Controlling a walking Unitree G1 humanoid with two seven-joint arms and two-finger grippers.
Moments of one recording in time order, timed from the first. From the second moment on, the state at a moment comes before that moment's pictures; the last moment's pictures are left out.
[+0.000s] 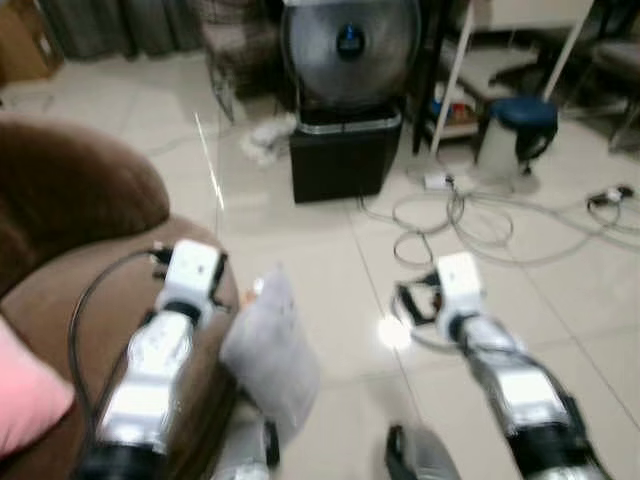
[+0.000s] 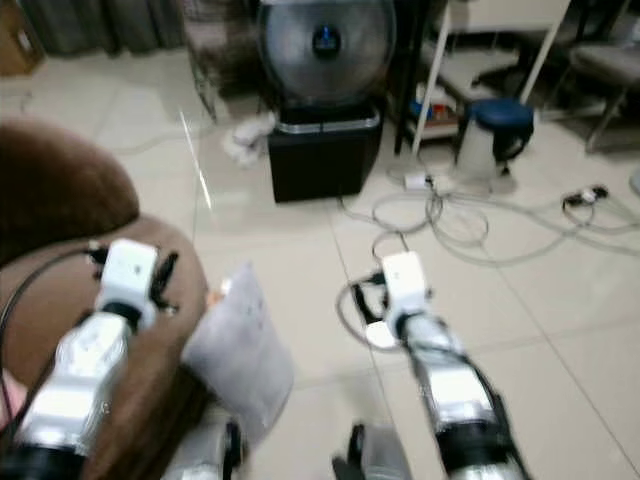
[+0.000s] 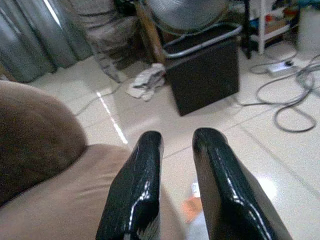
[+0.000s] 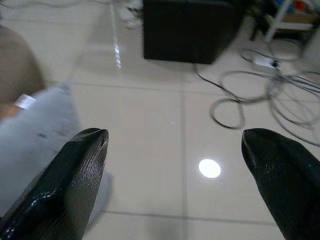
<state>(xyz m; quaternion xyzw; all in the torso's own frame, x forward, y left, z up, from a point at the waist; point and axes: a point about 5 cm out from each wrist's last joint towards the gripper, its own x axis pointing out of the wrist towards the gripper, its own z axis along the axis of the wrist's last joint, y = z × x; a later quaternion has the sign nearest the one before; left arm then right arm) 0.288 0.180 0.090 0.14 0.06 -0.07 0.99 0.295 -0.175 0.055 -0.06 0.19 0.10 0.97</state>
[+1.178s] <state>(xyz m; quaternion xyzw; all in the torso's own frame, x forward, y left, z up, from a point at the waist) 0.289 0.184 0.090 0.14 0.06 -0.07 0.99 0.298 -0.173 0.057 -0.05 0.19 0.10 0.97</state>
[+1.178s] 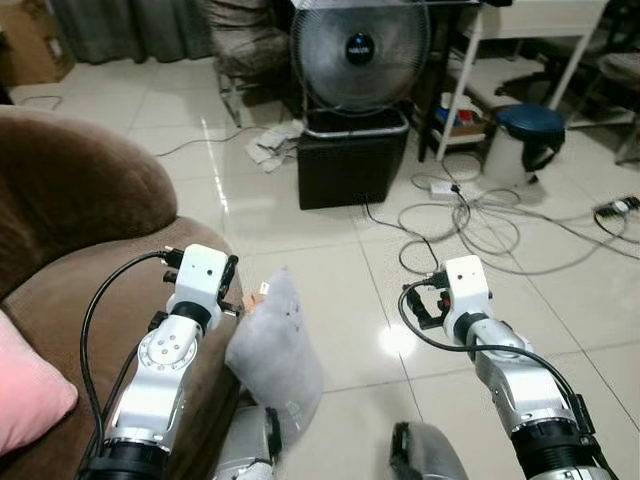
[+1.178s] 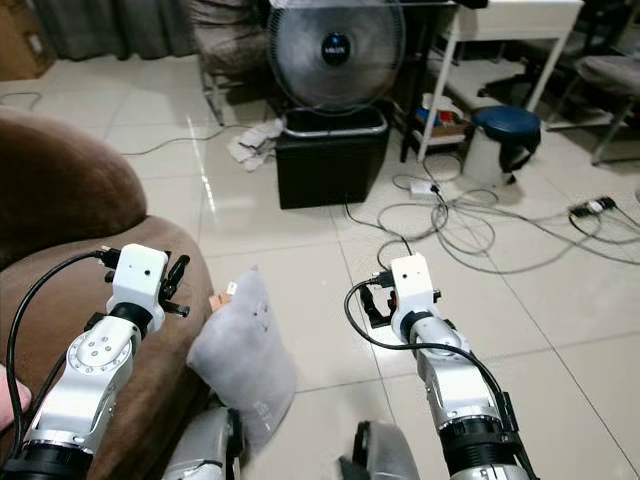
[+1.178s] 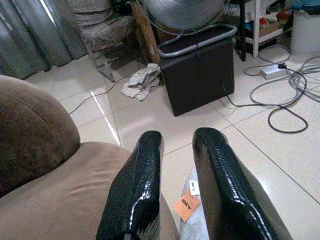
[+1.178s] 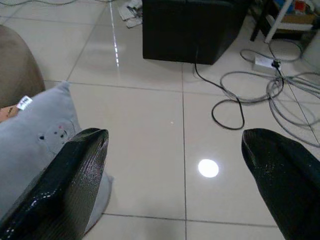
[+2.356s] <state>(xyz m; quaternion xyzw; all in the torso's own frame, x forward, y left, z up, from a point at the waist) 0.313 0.194 0.067 0.15 0.18 -0.09 0.97 0.298 -0.167 0.051 -0.07 0.24 0.18 0.95</state>
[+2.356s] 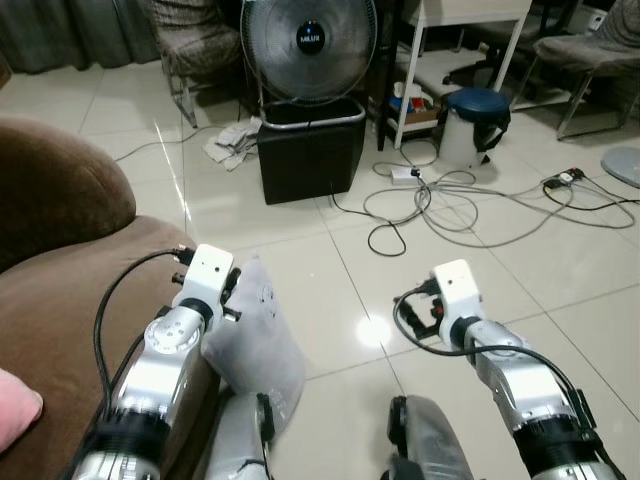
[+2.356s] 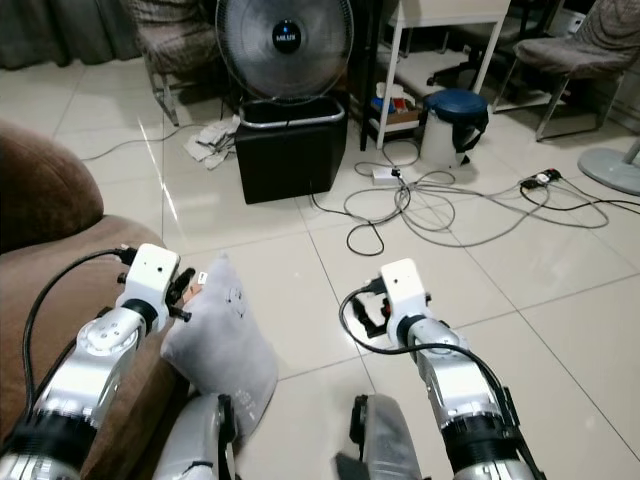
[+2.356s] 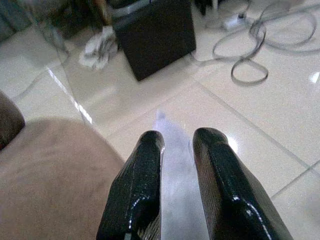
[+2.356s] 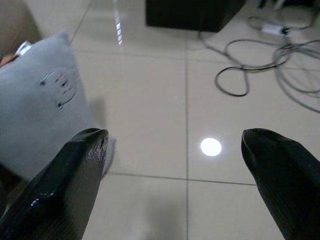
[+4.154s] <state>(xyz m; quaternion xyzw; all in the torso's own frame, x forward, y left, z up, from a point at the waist) 0.323 0.271 0.056 0.14 0.20 0.20 0.95 0.242 -0.142 0.086 -0.10 0.23 0.43 0.87</state>
